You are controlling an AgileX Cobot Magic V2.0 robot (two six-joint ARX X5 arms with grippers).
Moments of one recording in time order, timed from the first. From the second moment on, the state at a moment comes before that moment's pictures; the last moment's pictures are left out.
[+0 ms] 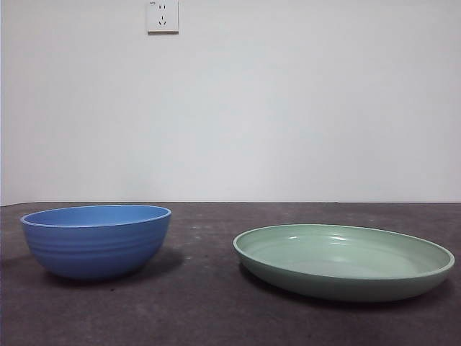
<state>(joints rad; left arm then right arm) 0.01 0.52 0.90 -0.54 0.35 -0.21 -0.03 0.42 0.69 -0.57 -0.59 0.39</state>
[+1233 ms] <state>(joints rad) 0.01 0.75 1.11 -0.79 0.59 -0.13 -0.02 0.65 0.90 -0.82 -0.70 0.13</state>
